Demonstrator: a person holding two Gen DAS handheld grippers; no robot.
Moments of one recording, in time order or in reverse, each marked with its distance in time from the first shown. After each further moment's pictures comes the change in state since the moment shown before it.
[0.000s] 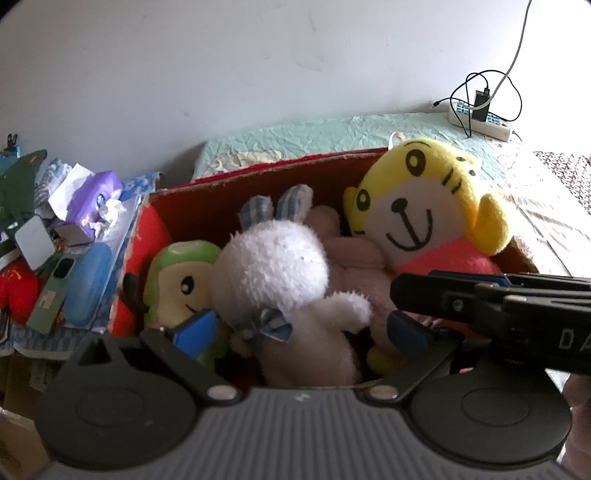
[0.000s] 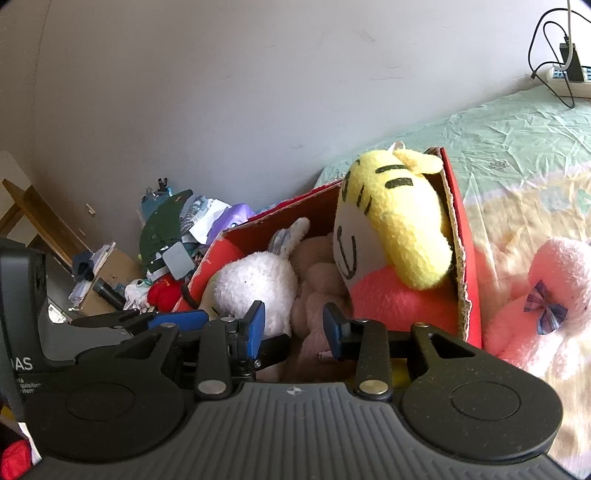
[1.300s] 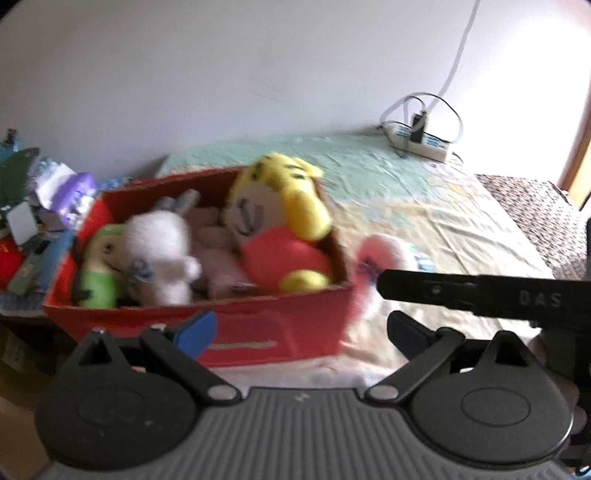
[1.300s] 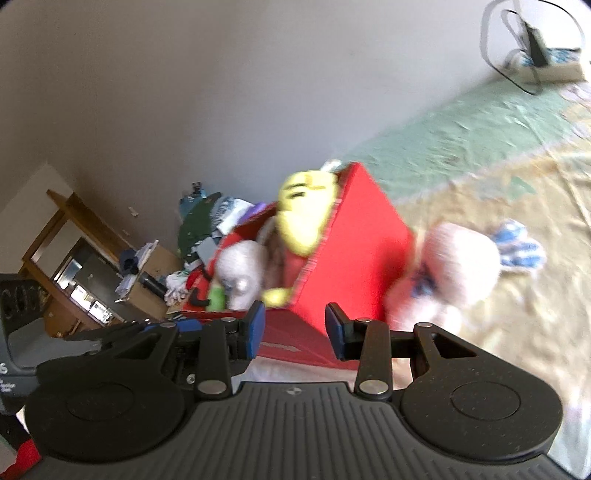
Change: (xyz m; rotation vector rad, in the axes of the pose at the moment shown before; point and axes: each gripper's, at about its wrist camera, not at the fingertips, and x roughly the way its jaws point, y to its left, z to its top) left arm -0.078 -0.120 -0.027 -0.066 -0.064 -0.072; right arm -0.112 -0.099 -0.005 0.057 0.038 0.126
